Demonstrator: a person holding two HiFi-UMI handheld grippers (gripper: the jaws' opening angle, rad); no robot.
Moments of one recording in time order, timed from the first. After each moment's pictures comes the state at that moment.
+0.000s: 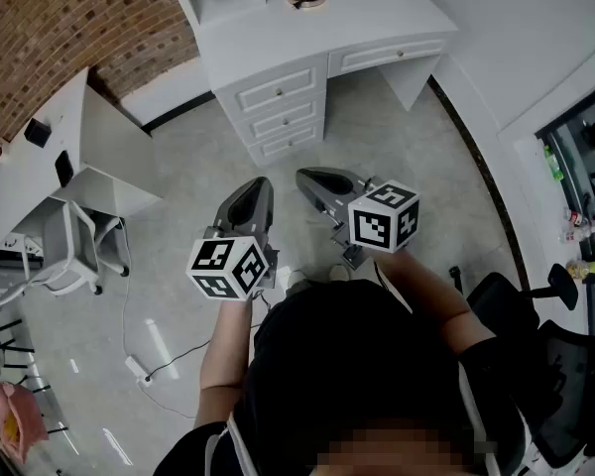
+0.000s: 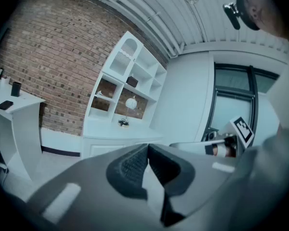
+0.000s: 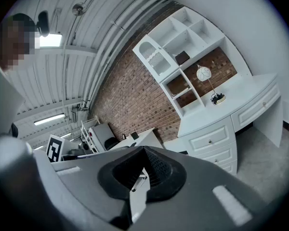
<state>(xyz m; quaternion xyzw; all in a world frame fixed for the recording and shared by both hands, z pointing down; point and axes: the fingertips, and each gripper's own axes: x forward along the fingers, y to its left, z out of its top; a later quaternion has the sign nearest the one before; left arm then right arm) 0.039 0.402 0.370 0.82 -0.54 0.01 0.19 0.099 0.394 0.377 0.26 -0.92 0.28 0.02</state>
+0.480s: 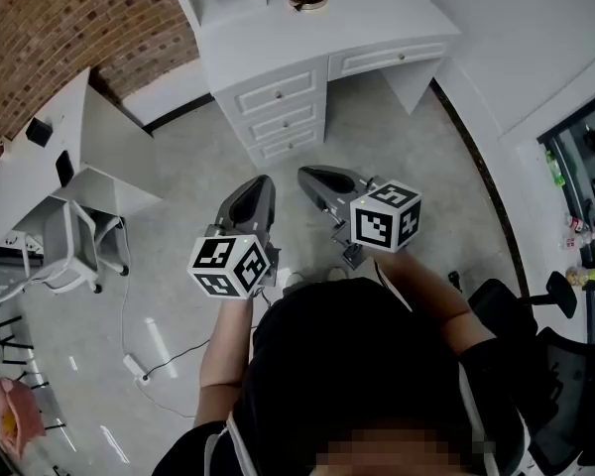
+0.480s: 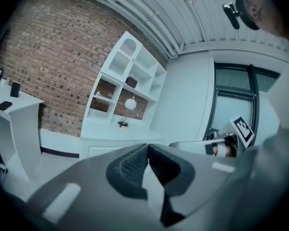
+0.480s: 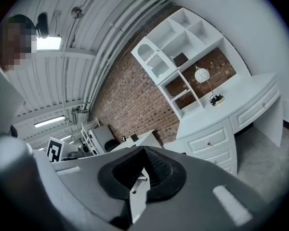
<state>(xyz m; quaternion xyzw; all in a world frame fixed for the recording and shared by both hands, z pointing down) 0.055 0.391 0.368 0.82 -0.54 0.01 0.19 0.115 0.381 0.374 0.26 -0.92 0.29 0.01</state>
